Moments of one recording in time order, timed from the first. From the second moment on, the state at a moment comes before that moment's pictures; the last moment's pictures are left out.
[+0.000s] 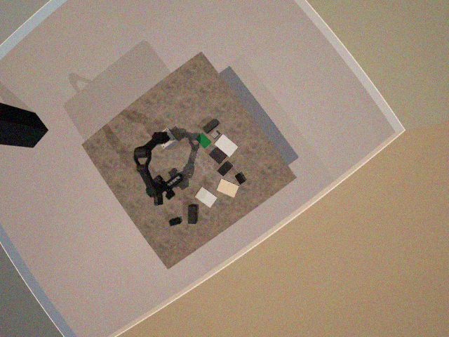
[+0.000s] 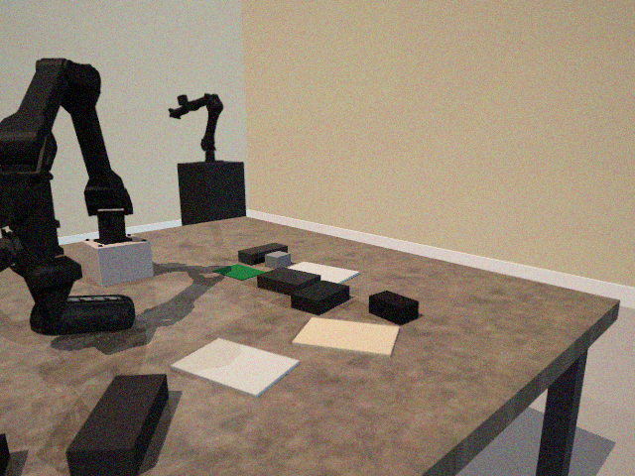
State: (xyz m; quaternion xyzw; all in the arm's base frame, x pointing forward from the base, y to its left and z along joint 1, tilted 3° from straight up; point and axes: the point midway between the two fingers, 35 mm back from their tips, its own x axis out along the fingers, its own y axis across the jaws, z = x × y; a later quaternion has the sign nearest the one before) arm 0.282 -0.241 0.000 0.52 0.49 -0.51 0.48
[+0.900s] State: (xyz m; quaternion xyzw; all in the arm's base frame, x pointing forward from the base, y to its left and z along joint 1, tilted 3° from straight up) arm 0.282 -0.231 0.016 0.52 0.49 -0.51 0.48
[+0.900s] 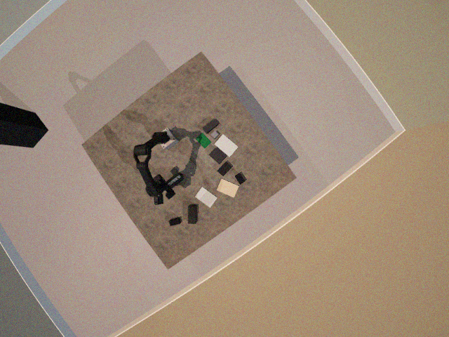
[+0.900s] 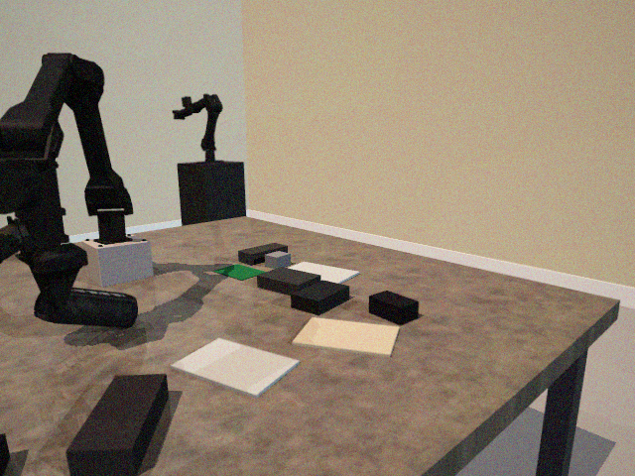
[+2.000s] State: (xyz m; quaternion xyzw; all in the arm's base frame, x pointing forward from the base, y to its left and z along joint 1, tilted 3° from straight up) arm 0.282 -0.215 0.038 0.52 0.49 -0.51 0.48
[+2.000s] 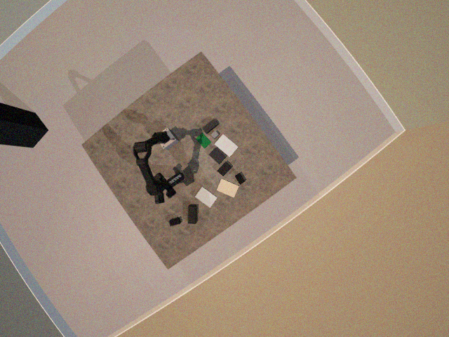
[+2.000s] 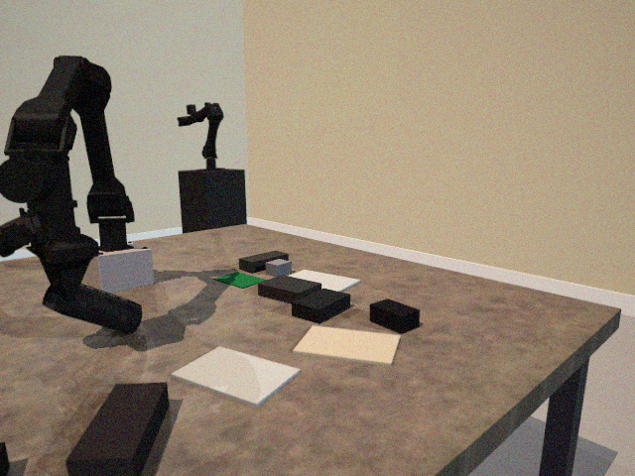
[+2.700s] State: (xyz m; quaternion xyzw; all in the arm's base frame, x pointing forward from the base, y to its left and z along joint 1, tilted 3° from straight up) arm 0.283 -0.203 0.049 0.52 0.49 -0.51 0.48
